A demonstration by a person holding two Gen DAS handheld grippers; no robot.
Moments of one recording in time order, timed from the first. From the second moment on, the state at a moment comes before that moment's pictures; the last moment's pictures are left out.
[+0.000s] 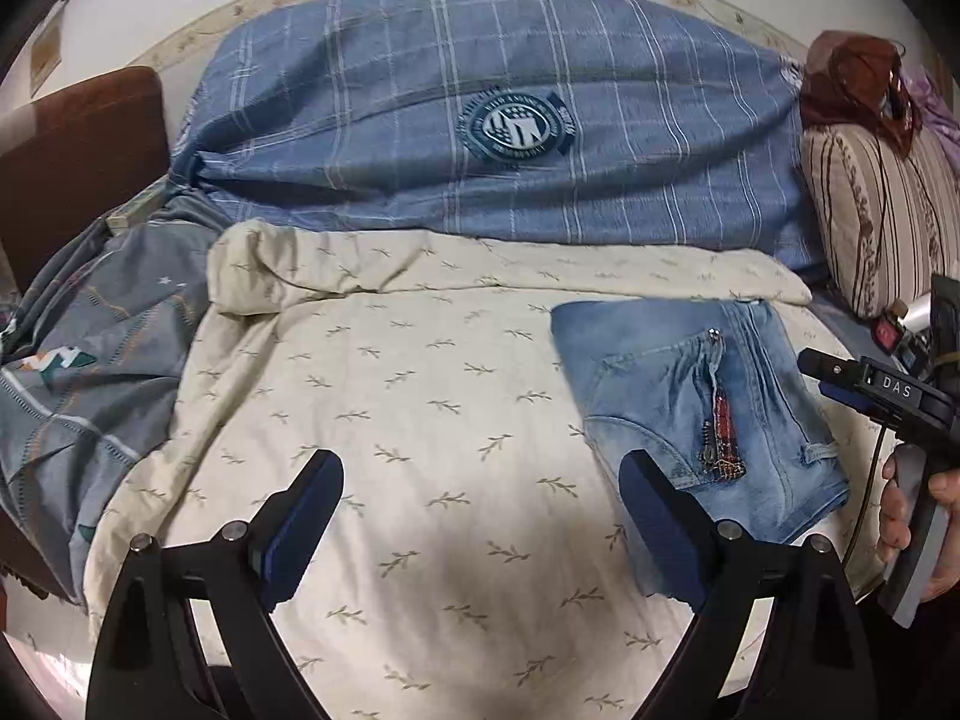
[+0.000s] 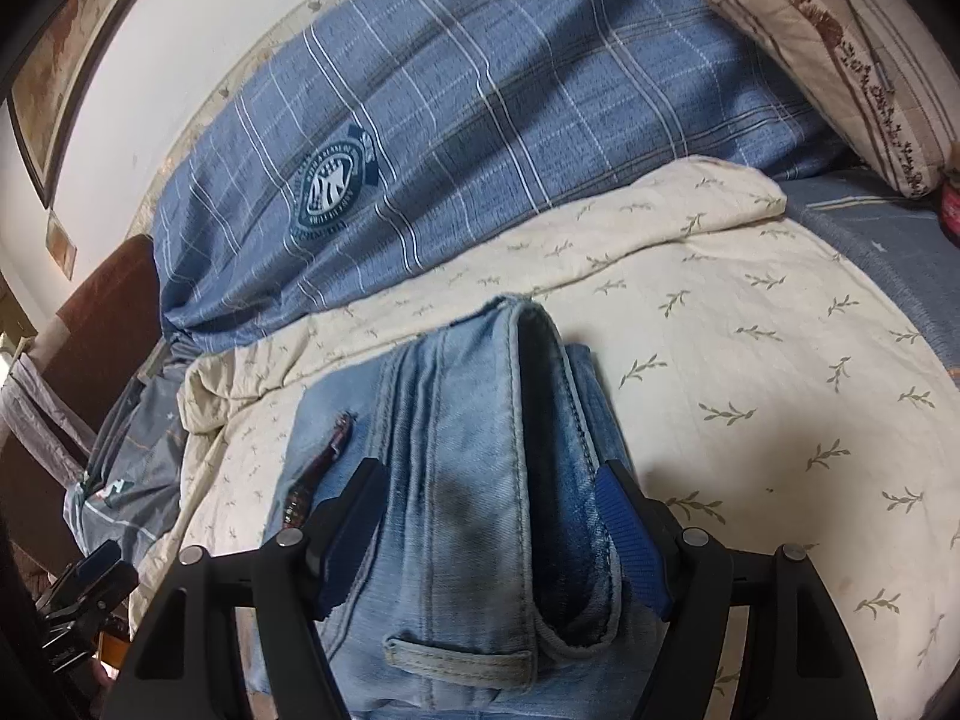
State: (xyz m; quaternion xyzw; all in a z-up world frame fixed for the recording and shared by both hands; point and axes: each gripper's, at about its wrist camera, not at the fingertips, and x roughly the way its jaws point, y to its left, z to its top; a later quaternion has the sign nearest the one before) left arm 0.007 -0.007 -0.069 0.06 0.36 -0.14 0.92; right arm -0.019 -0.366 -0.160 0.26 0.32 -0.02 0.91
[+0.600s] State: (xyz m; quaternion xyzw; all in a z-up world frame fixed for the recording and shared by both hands) left arm -0.010 0.037 -0.049 0.02 0.34 -0.14 0.93; right arm -0.068 -0.369 -0.149 0.30 0.26 -0.06 0.92
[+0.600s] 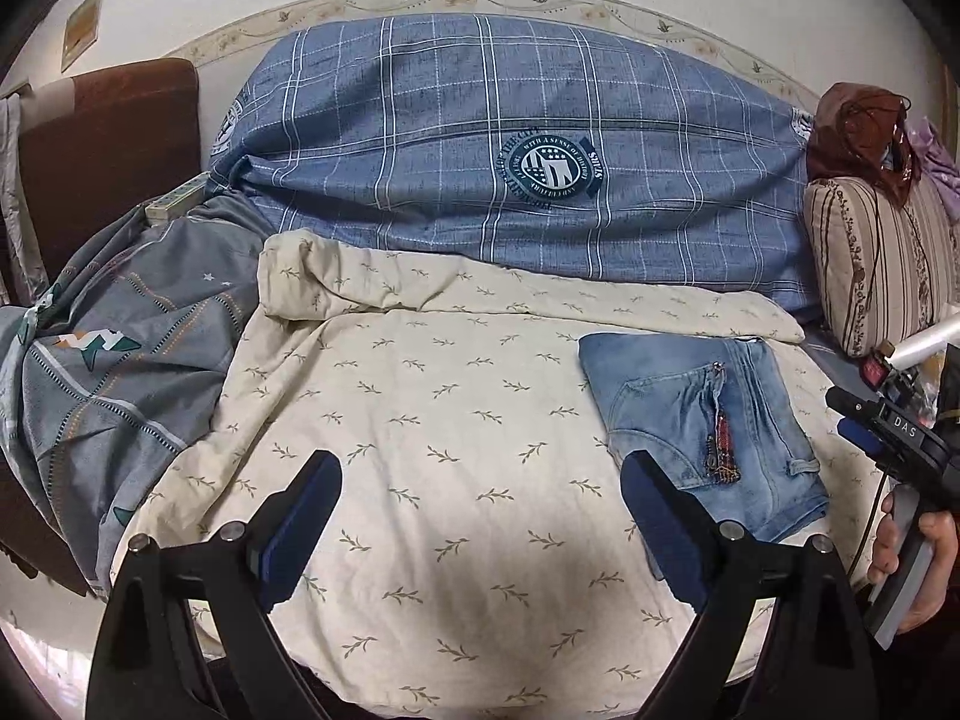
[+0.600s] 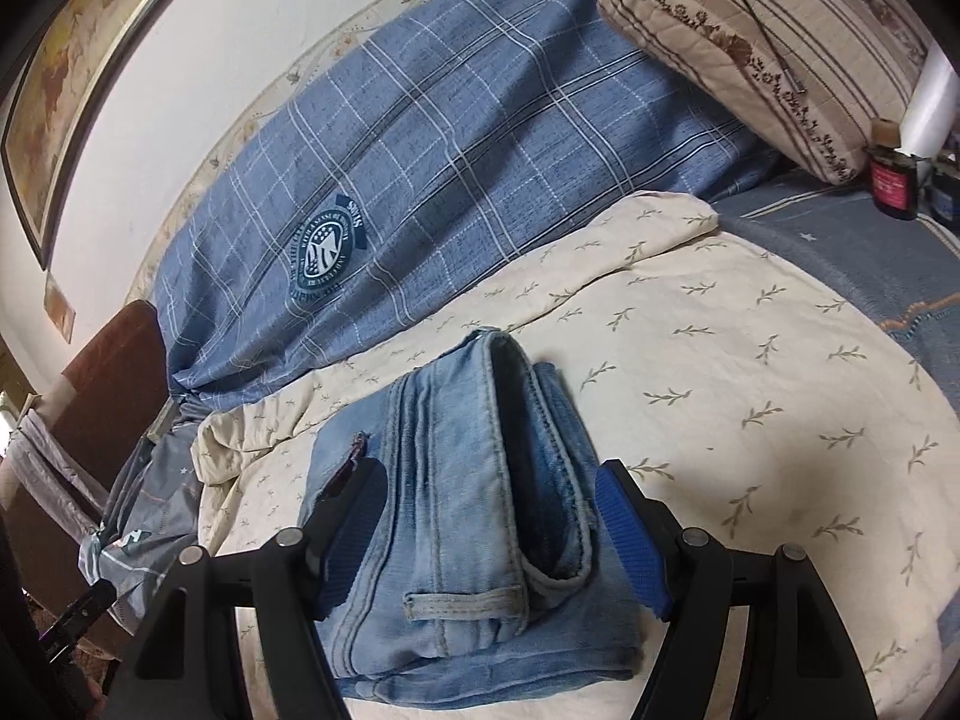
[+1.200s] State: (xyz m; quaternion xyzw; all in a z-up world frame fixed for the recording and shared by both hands) left arm -0.009 0.014 -0.063 0.05 0.35 -0.15 0.92; right arm -0.075 -0.388 -0.151 0.33 0.24 -0.06 0.91
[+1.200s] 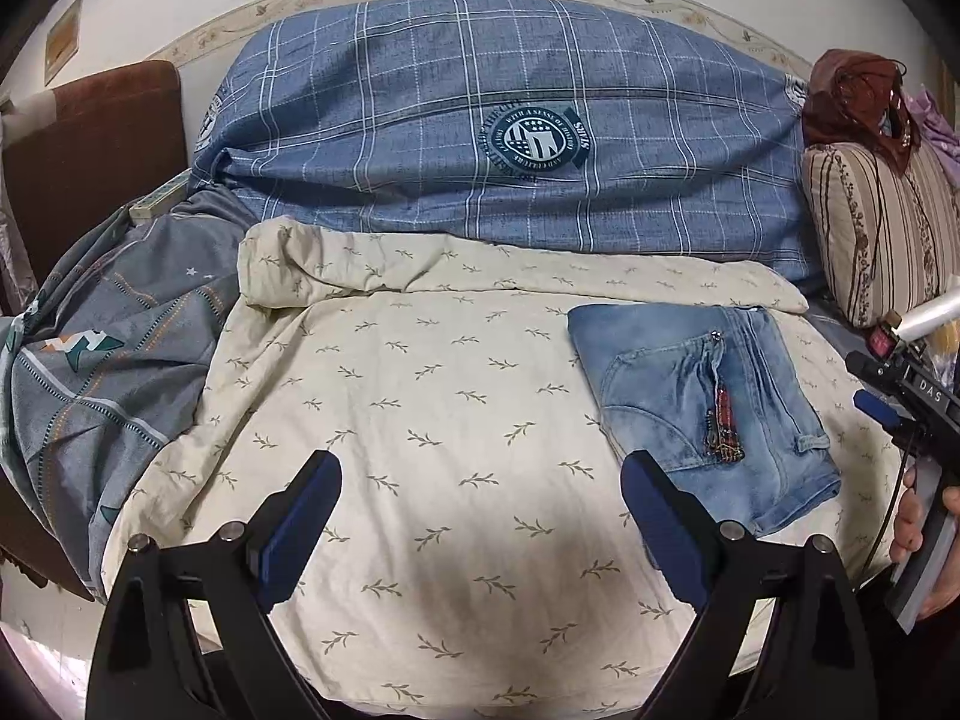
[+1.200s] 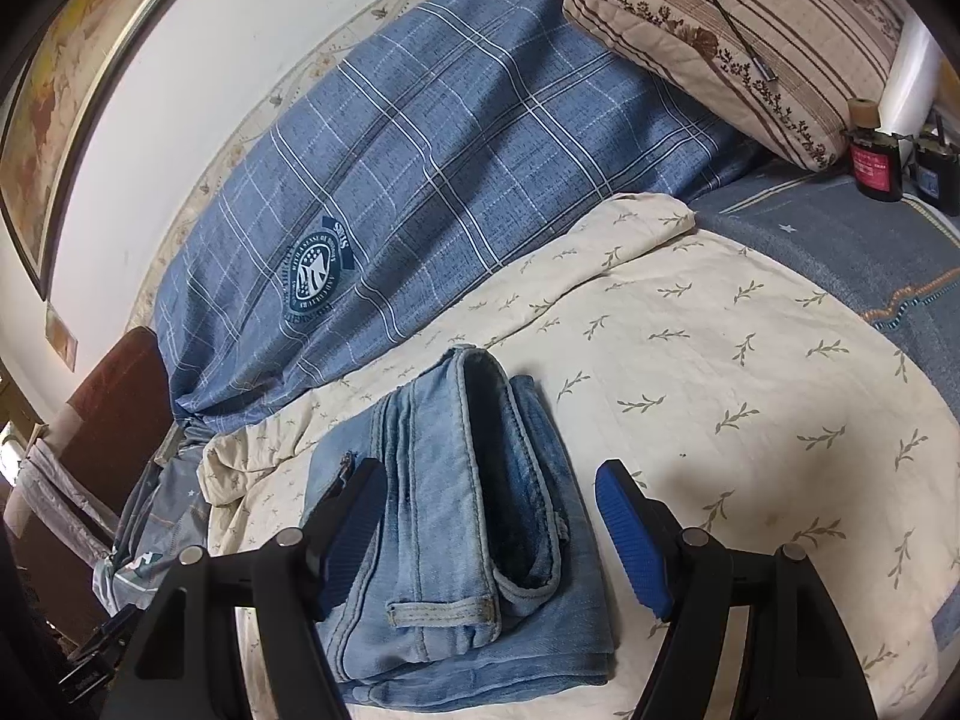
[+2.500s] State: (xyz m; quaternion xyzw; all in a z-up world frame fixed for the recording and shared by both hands) left arm 0.074 -0.086 -0.109 0.06 0.39 -0.32 0.86; right arm -0.004 -0.428 -0.187 0.32 0.37 0.05 0.87
